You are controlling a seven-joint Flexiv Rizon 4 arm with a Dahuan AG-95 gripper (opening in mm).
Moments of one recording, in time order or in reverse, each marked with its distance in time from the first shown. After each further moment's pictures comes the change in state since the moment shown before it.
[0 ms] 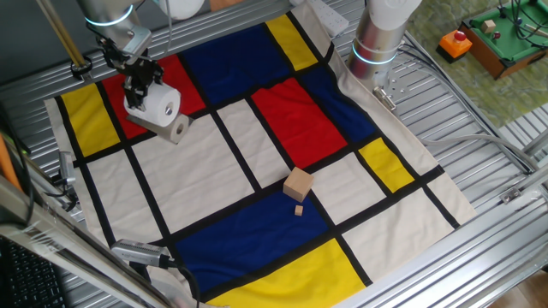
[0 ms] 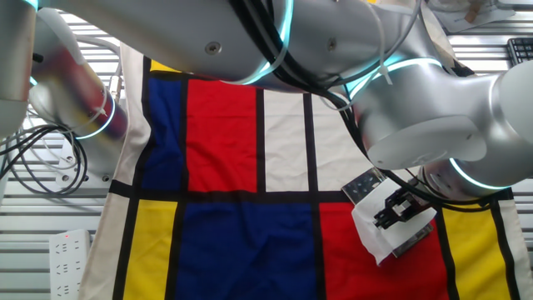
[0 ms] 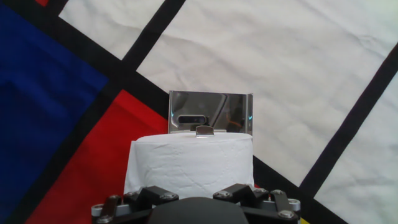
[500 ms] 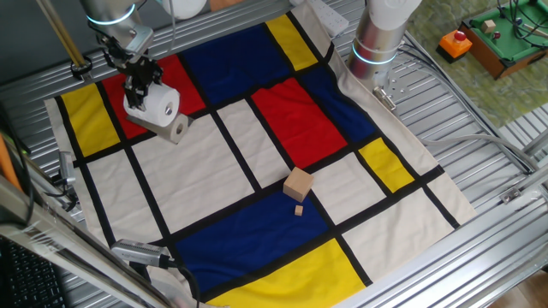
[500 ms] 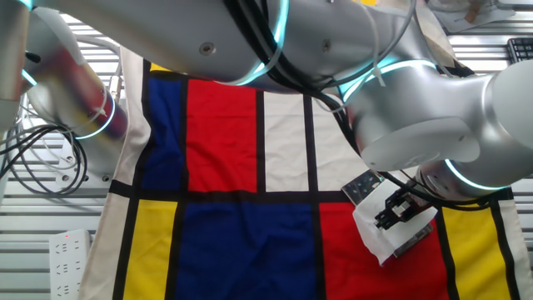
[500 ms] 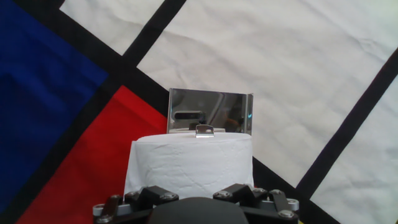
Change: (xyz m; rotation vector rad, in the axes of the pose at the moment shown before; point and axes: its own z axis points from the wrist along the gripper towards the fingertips) arm -0.001 0.000 -0.001 0.021 0.010 -0.021
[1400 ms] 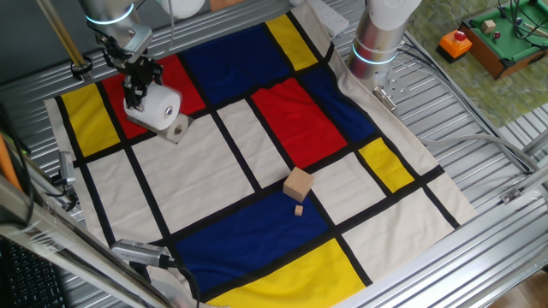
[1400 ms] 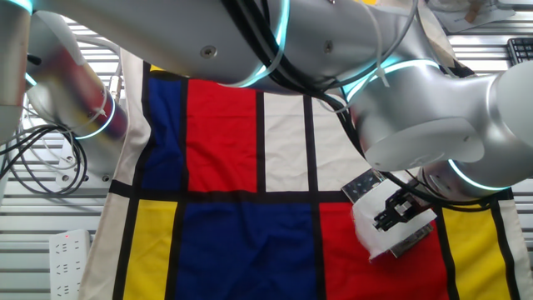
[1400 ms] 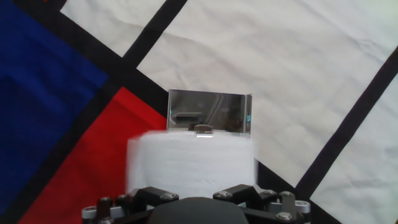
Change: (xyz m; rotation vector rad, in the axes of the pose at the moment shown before) arm 0.000 -0.001 0.001 -0.011 -0.009 0.014
